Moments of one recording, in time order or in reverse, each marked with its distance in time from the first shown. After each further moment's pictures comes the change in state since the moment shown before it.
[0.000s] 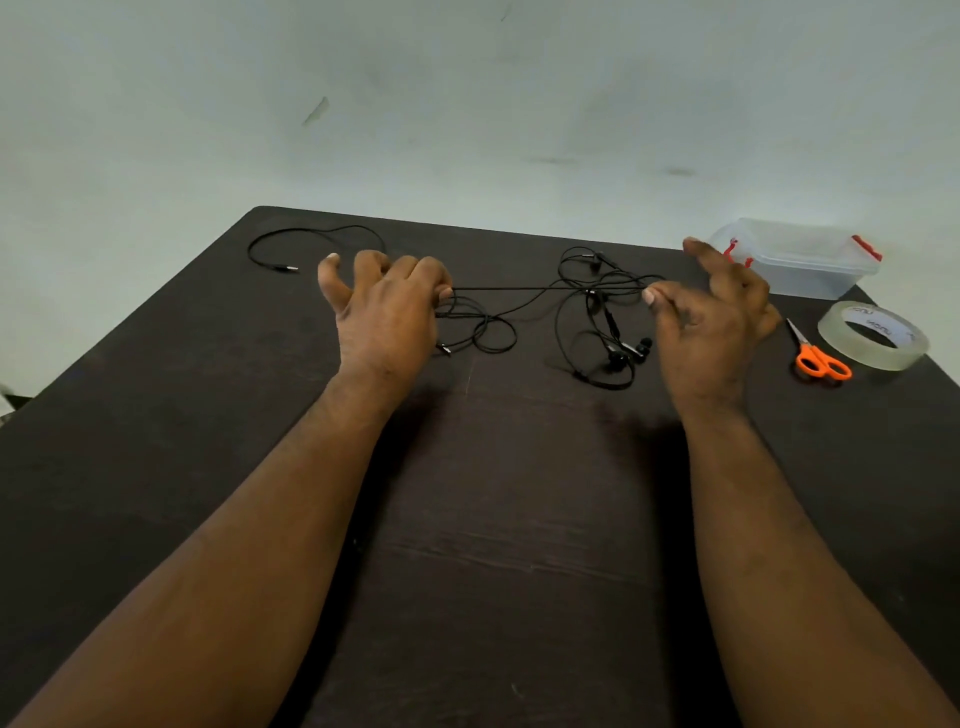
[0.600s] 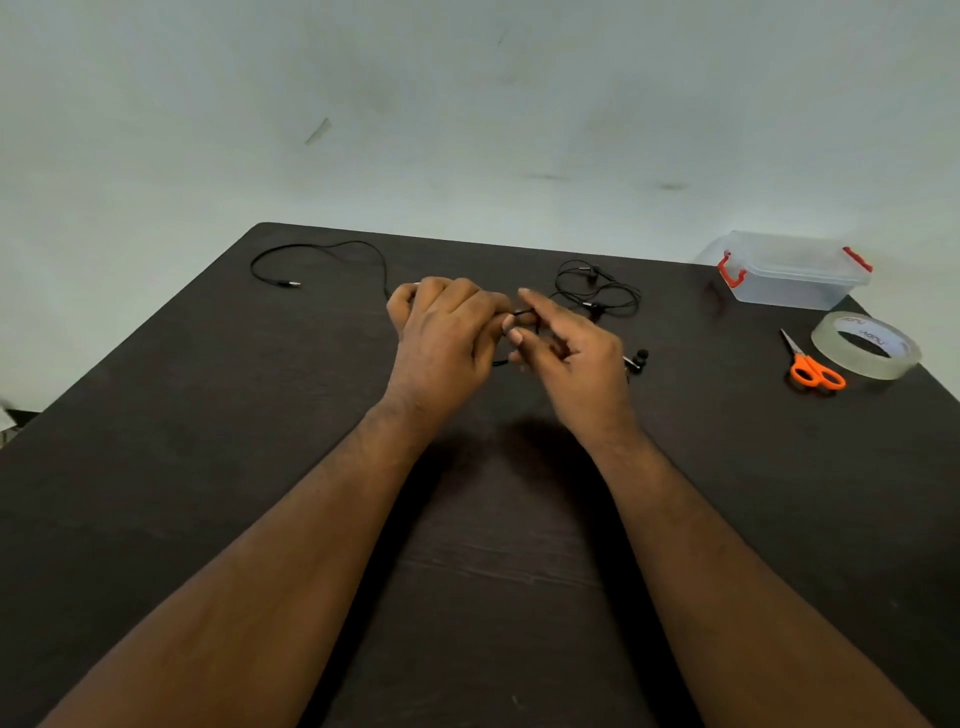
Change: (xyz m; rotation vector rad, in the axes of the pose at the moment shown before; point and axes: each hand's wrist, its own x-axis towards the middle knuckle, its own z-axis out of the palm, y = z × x) left_hand -0.013 0.030 -0.001 -0.372 0.241 0.276; right_hand -0.037 -0.084 0.021 0.746 -0.305 -0.080
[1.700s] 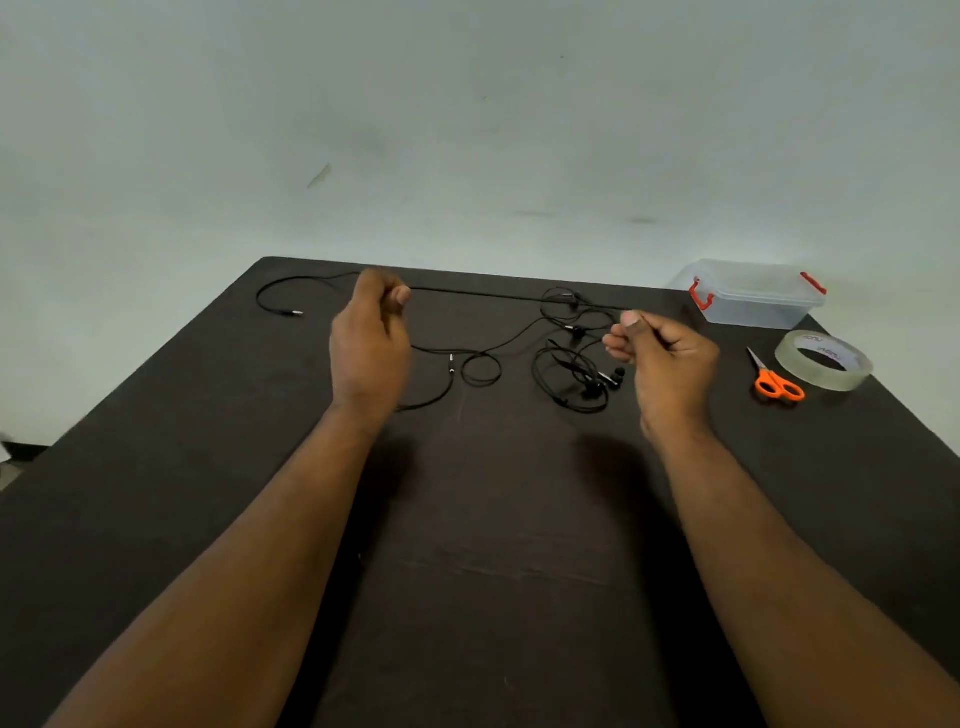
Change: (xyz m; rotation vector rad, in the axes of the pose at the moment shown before) left_hand 0.009 -0.031 -0.029 -0.296 0.177 -0.382; right_hand 0.014 0.020 -0.071 0.297 0.451 0.356
